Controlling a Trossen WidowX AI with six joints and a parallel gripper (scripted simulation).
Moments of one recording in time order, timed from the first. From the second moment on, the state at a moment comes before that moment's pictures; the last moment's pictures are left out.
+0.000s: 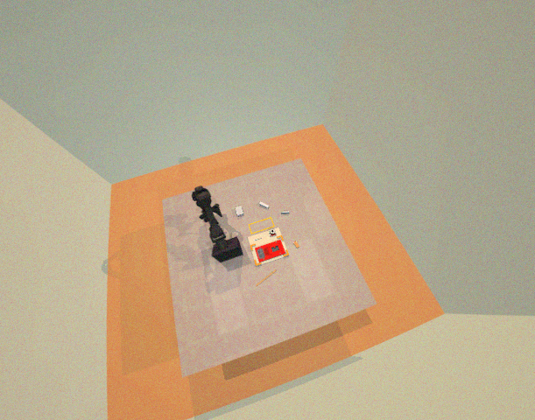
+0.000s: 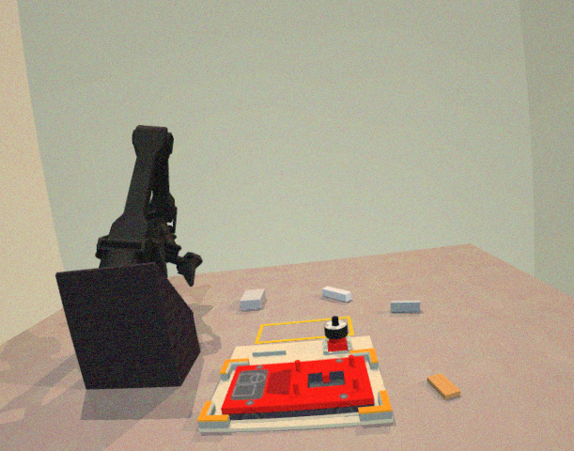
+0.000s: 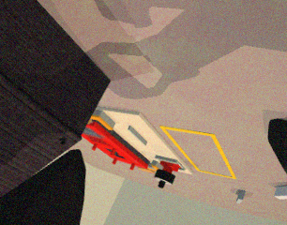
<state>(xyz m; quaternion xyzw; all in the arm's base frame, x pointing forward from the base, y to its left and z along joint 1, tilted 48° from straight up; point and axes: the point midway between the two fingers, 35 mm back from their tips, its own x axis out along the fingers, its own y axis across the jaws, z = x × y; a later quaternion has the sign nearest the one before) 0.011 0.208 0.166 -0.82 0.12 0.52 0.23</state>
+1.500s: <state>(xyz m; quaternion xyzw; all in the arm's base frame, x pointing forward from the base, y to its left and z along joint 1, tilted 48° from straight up) 0.317 0.119 0.049 -0.40 -0.75 0.10 -0.51</state>
